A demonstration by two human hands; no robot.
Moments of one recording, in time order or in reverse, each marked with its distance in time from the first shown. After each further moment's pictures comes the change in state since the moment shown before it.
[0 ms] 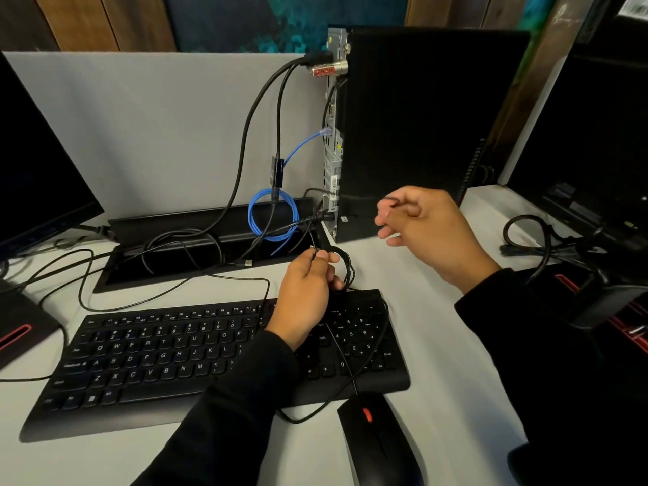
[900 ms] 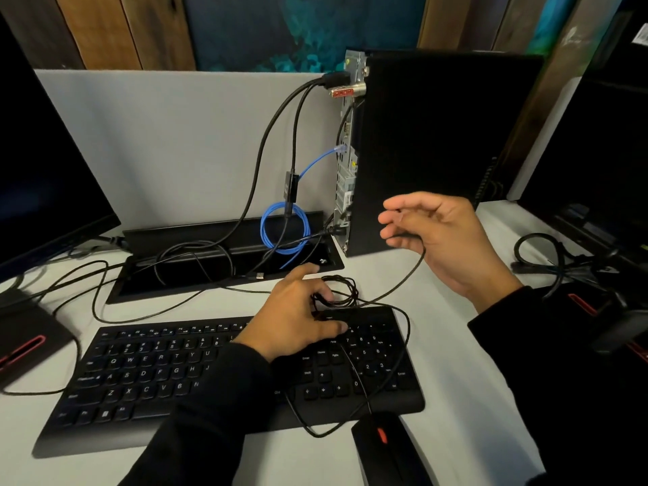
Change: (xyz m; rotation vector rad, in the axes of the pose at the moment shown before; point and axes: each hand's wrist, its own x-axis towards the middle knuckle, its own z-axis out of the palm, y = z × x) left_hand 0.003 0.013 -0.061 0.924 -0.278 0.217; right_hand 0.005 -0.014 0.002 0.414 -0.047 -0.077
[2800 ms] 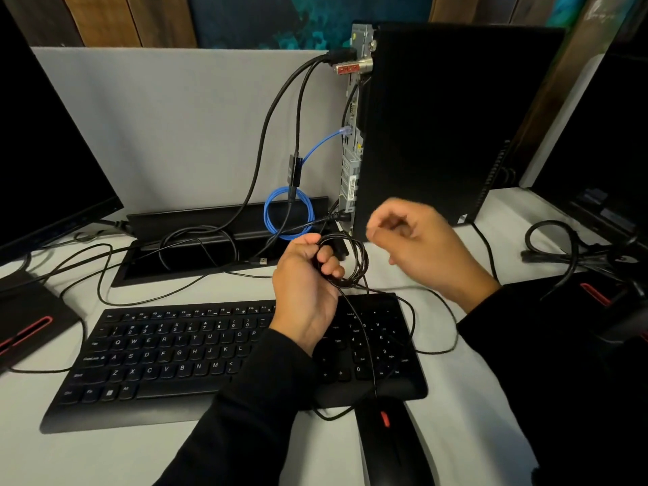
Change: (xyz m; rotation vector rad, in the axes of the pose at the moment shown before) left_hand 0.017 0.059 0.016 -1.755 0.498 -0.330; right_hand -0.009 0.021 0.019 -0.473 -0.124 -0.092
